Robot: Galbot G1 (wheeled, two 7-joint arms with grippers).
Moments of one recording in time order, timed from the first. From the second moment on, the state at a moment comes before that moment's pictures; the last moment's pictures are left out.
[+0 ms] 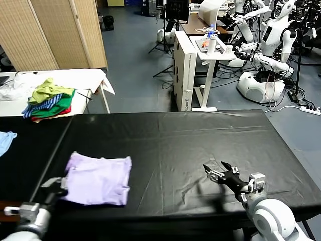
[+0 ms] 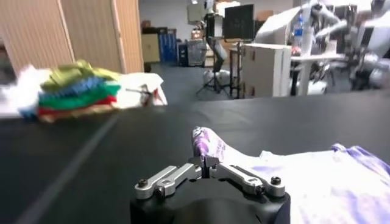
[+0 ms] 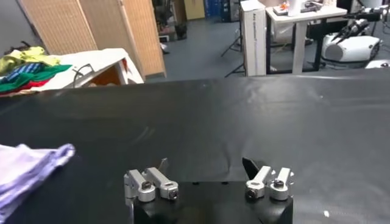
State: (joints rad) left arm 1.75 -1.10 -0.91 -2.12 -0.34 0.21 0.04; right arm -1.40 0.94 0.48 2.10 0.78 -0.50 0.10
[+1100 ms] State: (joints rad) left arm 1.60 -1.46 -0.34 -2.25 -0.35 0.33 -0.16; right arm -1.51 0.99 0.50 2.18 0.74 -0.53 0.10
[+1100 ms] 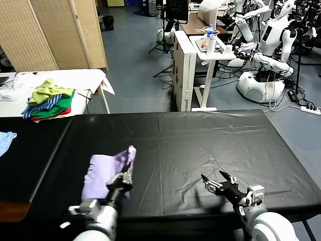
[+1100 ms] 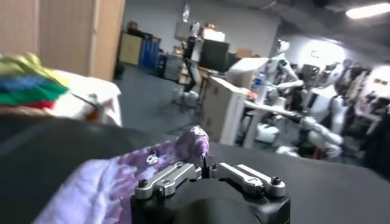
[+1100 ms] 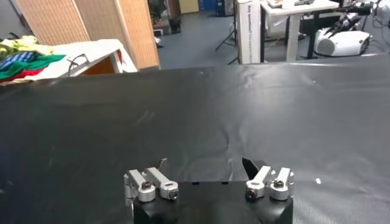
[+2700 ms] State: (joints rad) left arm 1.66 -1.39 -0.53 -2.25 -0.24 0.24 -0.11; right arm -1.15 1.08 0.02 2.02 0.89 -0.63 0.19
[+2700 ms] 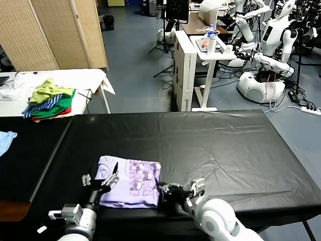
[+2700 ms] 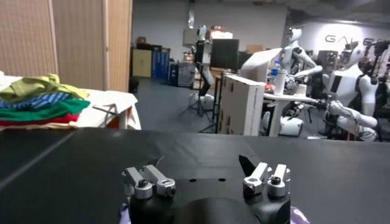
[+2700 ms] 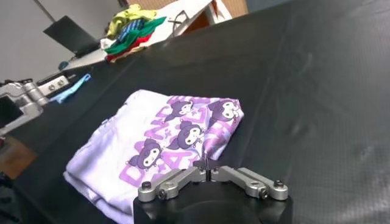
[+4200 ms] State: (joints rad) left arm 1.87 -1.35 -0.57 -2.33 -0.30 0.16 -0.13; right arm -1.68 0.89 0.50 2.19 0.50 -0.13 0.08
